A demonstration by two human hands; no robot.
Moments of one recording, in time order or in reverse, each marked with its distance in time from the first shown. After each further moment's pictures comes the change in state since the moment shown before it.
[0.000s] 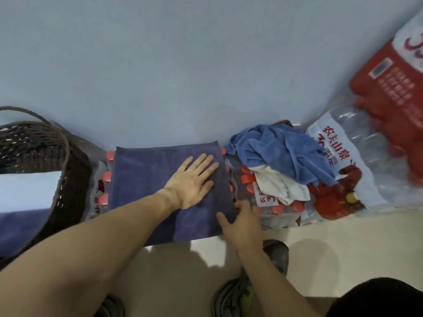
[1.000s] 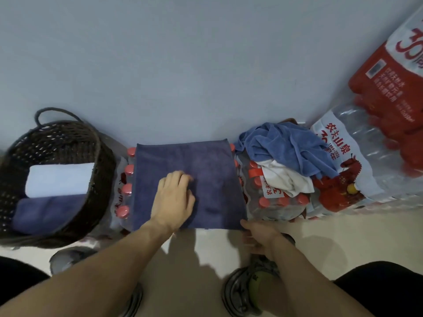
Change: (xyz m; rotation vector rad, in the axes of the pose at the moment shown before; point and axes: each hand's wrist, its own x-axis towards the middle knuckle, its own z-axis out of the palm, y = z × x) left_hand -0.114 0.020 -0.024 -0.238 0.463 -0.340; right_hand -0.008 0.039 -0.013 0.542 -0.451 0.551
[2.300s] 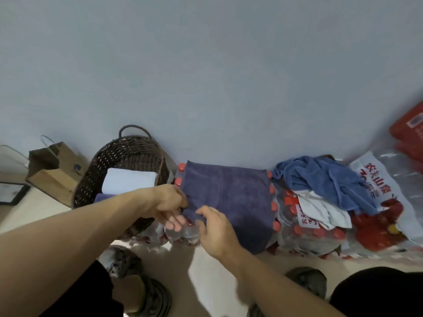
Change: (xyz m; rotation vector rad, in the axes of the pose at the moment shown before) left_hand 0.006 -0.058 -0.157 -0.594 -0.836 -0.847; right_hand -0.083 -0.043 0.172 -0.754 0.004 -1.221
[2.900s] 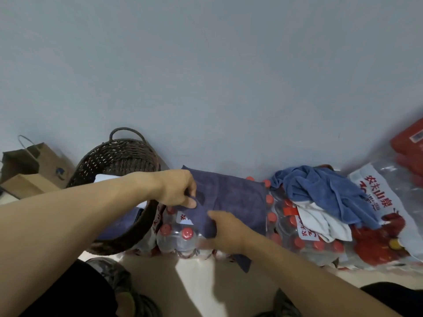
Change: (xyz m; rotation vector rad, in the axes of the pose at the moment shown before) left_hand 0.017 0.040 -0.044 0.868 0.066 0.598; right_hand 0.040 0.013 -0.044 0.035 -0.442 0.091
